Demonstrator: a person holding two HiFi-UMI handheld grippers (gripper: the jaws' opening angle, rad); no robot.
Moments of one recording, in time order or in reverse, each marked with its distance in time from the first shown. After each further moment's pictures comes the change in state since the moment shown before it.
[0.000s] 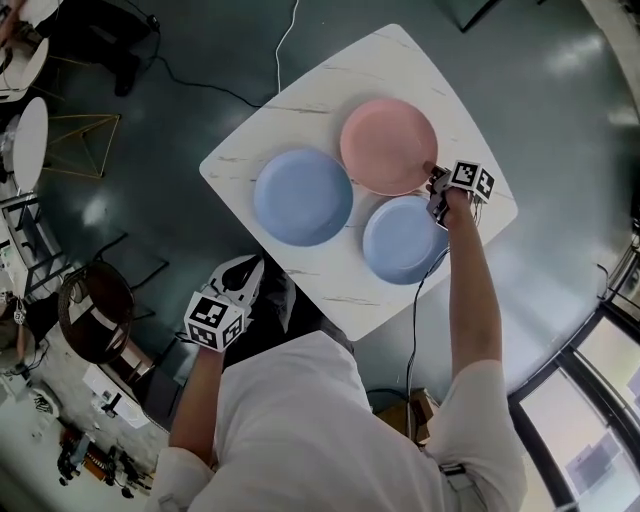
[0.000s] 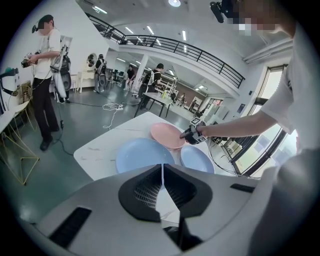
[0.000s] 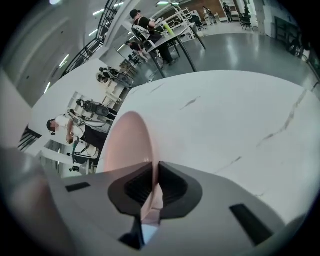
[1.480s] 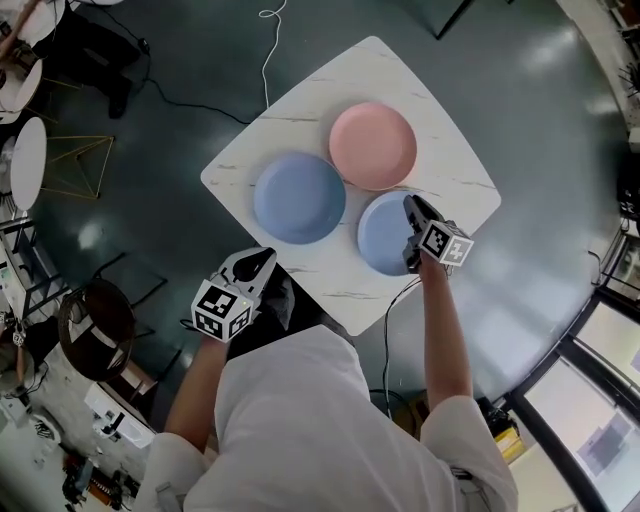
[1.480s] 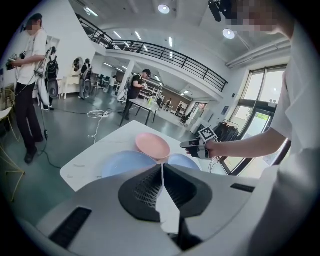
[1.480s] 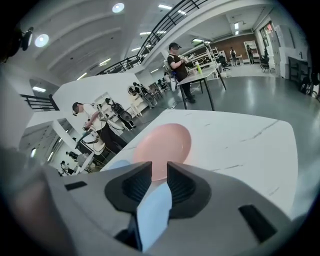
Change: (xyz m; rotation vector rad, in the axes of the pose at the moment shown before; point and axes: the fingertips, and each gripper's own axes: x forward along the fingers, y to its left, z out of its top) left arm -0.015 -0.037 0.041 0.094 -0.066 -0.144; right arm -0.115 0.077 -0.089 -0.329 -0.320 0.041
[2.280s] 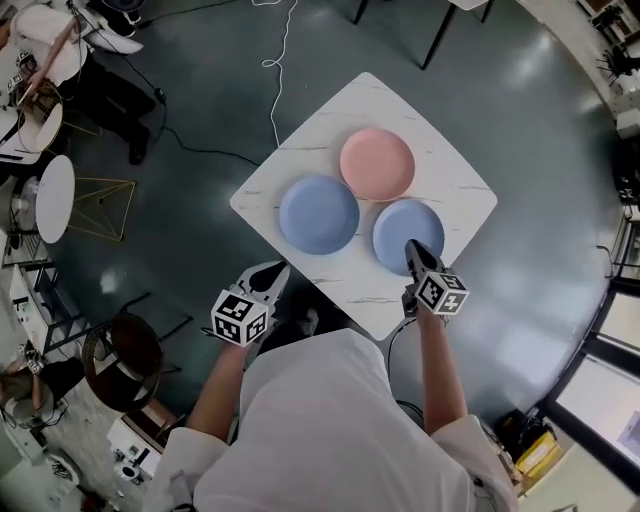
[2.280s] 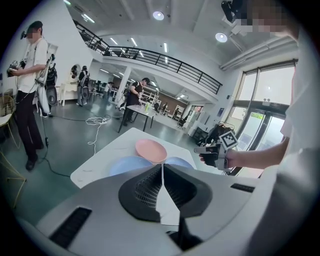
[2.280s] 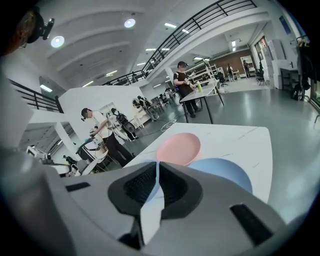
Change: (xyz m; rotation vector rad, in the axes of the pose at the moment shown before) left arm -0.065 -0.012 0.007 0.047 -0.055 -0.019; right arm -0.119 0.103 -0.044 -0.035 -0.178 -0.027
